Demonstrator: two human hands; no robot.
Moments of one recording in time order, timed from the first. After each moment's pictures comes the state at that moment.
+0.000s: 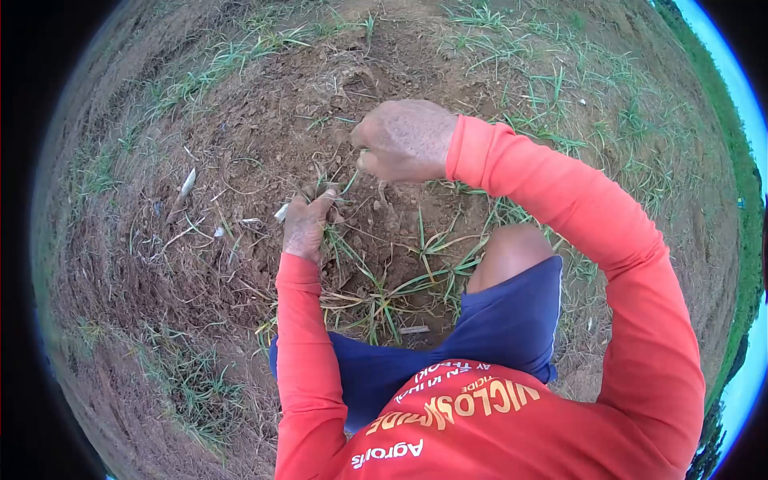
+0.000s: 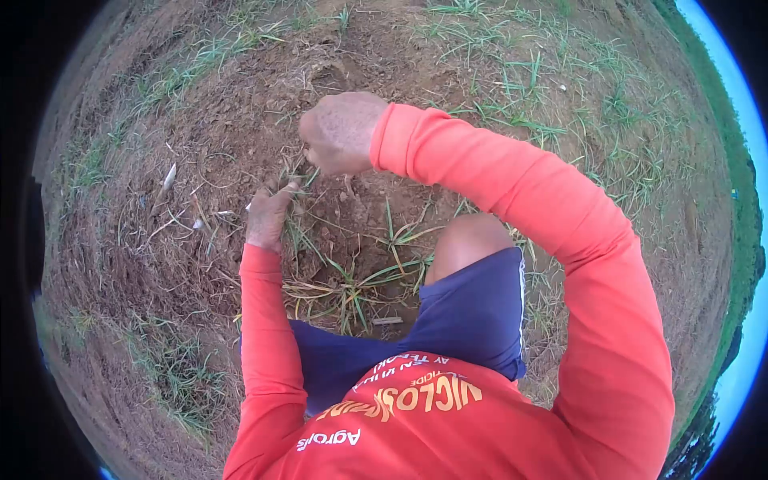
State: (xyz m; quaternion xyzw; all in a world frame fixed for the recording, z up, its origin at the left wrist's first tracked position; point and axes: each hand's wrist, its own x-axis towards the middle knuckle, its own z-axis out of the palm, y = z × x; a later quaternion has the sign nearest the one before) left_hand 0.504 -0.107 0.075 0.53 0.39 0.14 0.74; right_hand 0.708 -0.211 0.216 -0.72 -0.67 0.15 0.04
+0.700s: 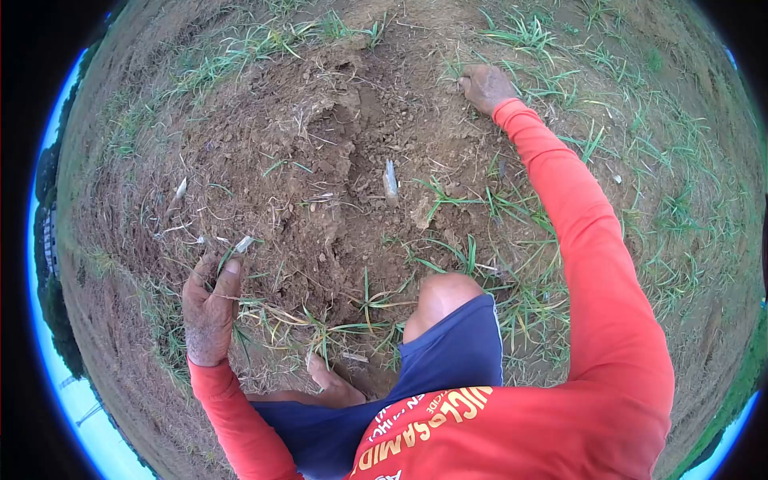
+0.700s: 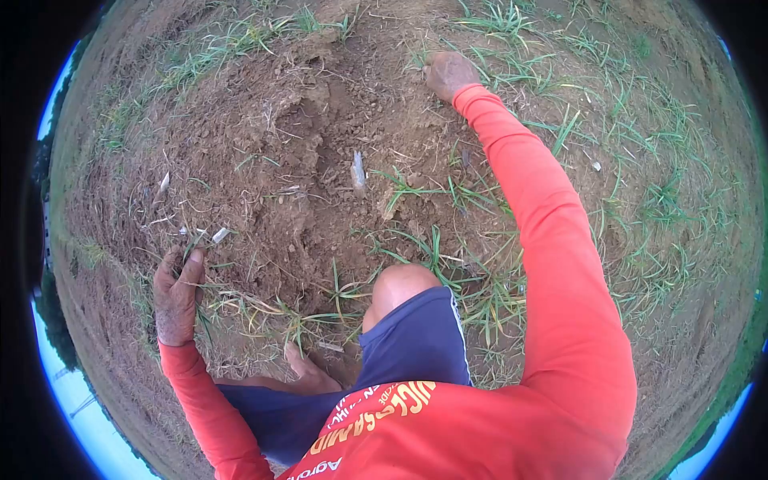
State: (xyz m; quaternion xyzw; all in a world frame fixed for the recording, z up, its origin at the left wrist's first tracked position) left_hand 0.592 -0.177 0.247 0.62 0.61 0.15 0.47; right_hand 1.120 -0.187 0.014 -0.84 -0.52 0.10 0.15
